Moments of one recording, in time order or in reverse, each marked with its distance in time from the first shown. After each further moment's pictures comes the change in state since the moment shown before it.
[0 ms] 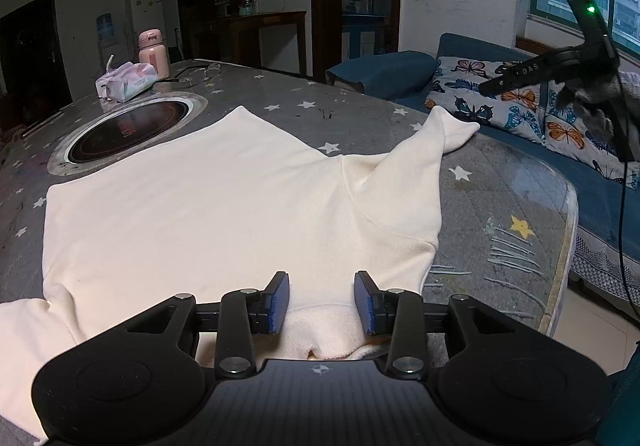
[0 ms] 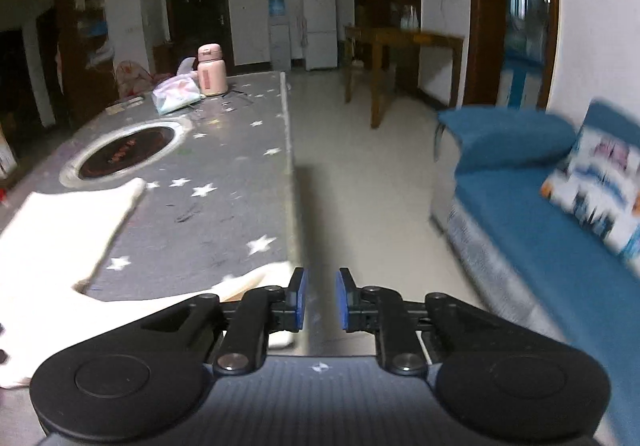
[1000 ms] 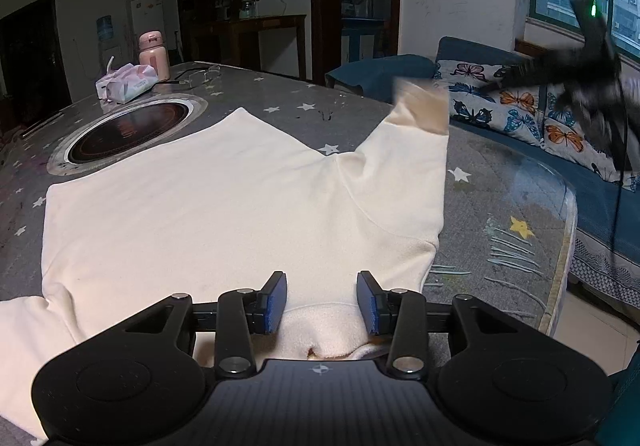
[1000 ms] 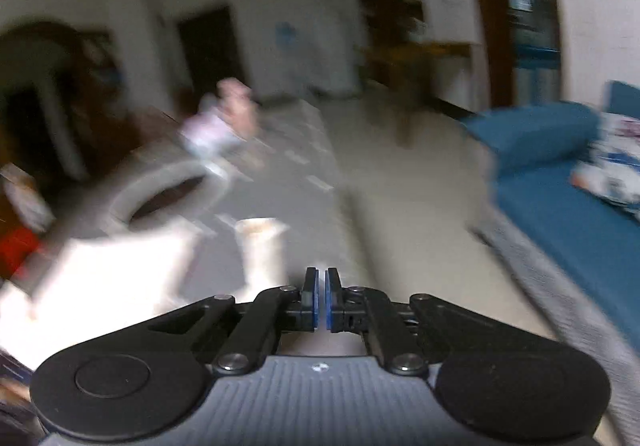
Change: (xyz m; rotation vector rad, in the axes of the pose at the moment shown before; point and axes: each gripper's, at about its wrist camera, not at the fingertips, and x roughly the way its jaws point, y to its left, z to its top) left arm -0.001 0.001 -0.002 -0.002 -0.012 -0.005; right arm -0.006 0.010 -0.010 0.077 -0.050 -0.017
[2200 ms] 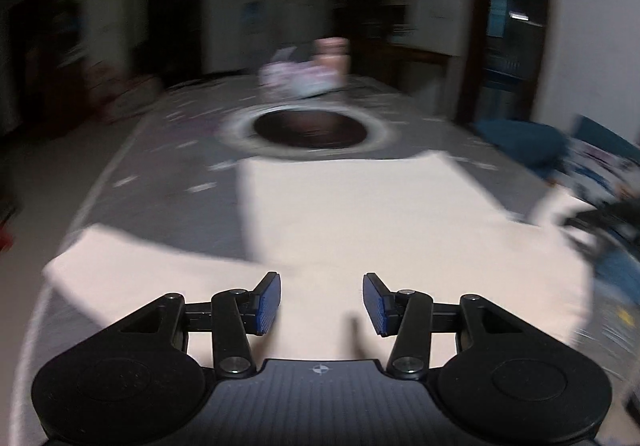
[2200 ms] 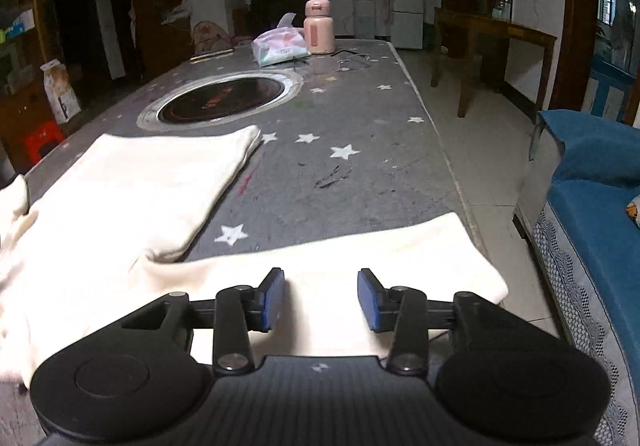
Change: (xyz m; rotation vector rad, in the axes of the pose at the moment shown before) left arm -0.066 0.119 -0.019 -0.372 -0.057 0.387; right arm 0.062 0.089 -0.013 -0.249 0.135 0.167
